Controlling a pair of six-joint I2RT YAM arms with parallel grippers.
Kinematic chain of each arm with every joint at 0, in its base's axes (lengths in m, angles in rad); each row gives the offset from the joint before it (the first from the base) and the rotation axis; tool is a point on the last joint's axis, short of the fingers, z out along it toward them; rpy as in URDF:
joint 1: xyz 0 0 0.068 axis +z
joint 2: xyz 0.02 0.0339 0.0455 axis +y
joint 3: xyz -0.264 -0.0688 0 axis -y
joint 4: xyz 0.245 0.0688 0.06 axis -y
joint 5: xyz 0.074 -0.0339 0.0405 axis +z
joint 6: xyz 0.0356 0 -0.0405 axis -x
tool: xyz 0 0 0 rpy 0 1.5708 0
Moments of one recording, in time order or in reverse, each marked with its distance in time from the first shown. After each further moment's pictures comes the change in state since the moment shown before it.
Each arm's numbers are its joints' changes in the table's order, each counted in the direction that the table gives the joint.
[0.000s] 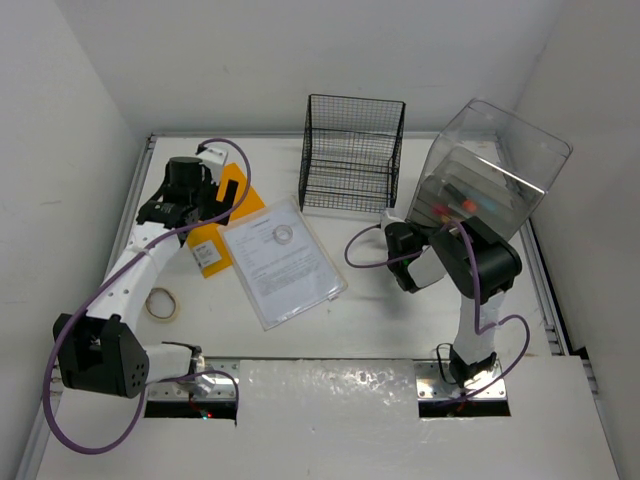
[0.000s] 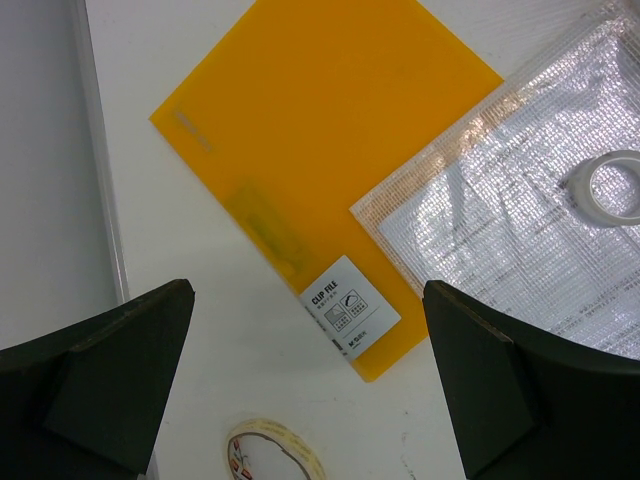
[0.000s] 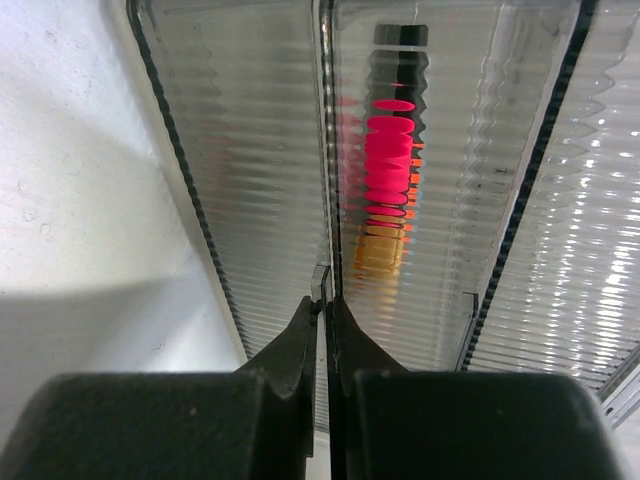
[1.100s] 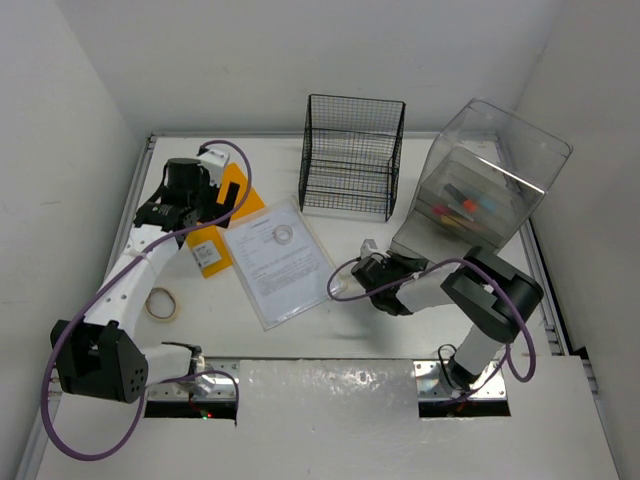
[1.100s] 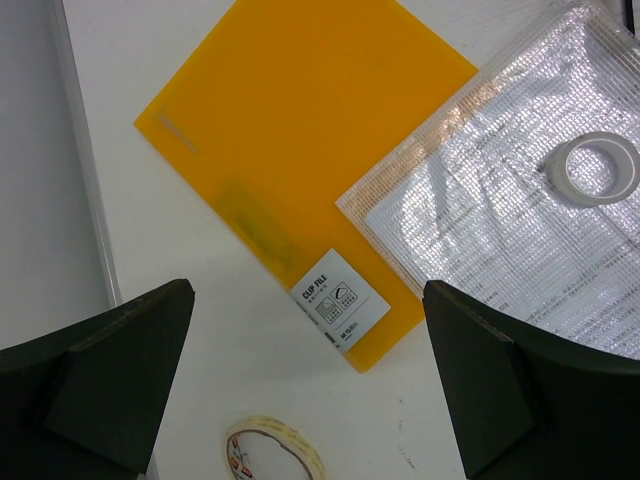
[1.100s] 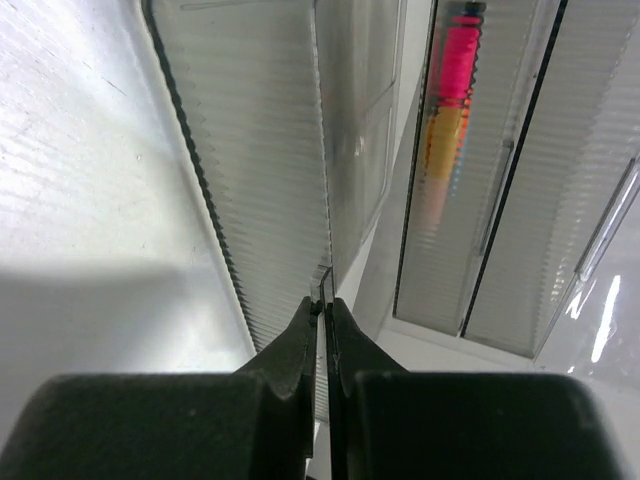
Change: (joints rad) left arm 0.000 -0.025 0.000 -0.029 -0.045 -0.019; right arm 0.365 -0.246 -0.049 -0.721 -0.134 -0.554
